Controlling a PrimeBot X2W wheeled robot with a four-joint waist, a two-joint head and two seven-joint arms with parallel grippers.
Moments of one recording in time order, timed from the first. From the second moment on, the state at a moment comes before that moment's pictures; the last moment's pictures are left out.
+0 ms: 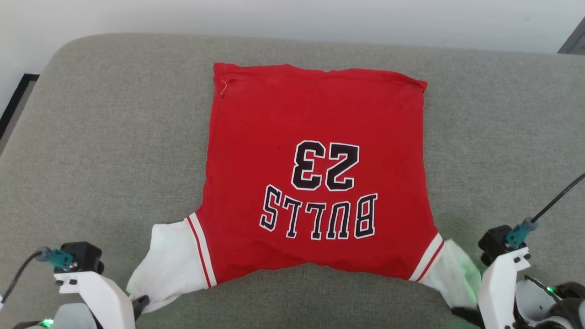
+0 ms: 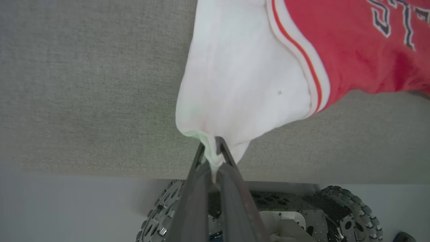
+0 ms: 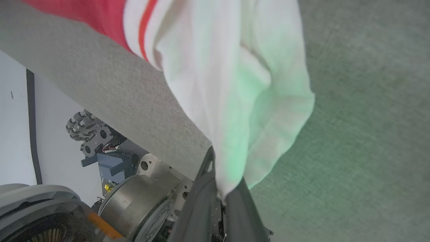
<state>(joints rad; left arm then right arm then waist) -0.12 0.96 -0.66 -0.19 -1.23 0.42 0.43 -0.02 -0.42 0.12 -0.11 0.72 0.13 1.19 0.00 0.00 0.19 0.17</state>
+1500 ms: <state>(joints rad) -0.40 0.71 -0.73 0.03 -1.12 0.20 0.36 -0.96 -0.32 0.01 0.63 0.22 0.13 0.84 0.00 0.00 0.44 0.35</state>
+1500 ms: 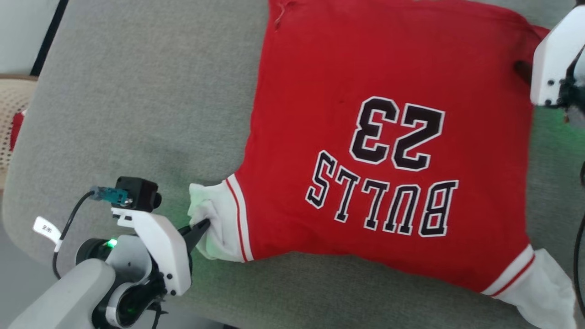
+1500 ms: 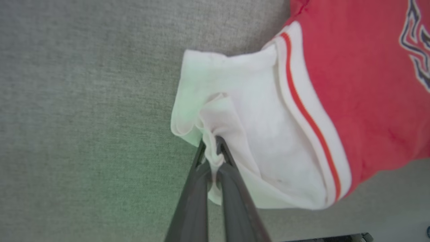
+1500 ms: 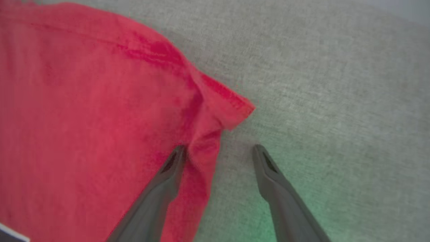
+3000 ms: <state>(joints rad) -0.29 0.83 -0.67 0.00 -1.17 0.27 0.33 -0.20 -0.51 0.12 -0.01 0.63 0.13 1.16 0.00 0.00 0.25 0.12</state>
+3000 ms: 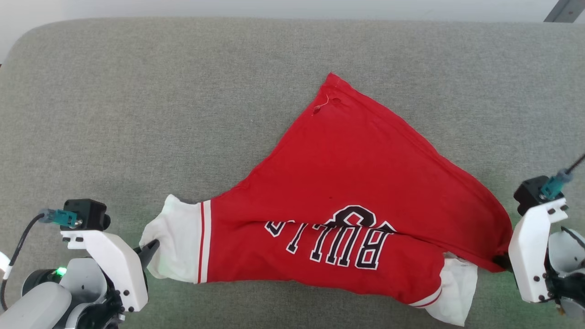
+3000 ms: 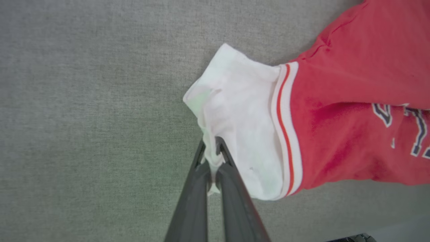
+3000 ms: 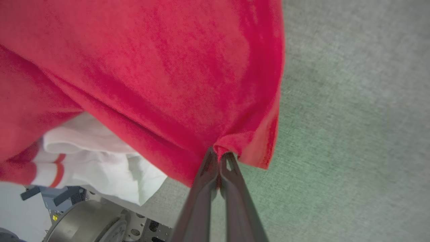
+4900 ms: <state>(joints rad) -0.51 0.59 -0.77 0.17 -1.10 0.11 0.34 -1.04 -0.52 0.69 0.69 0.62 0.13 0.82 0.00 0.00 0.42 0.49</state>
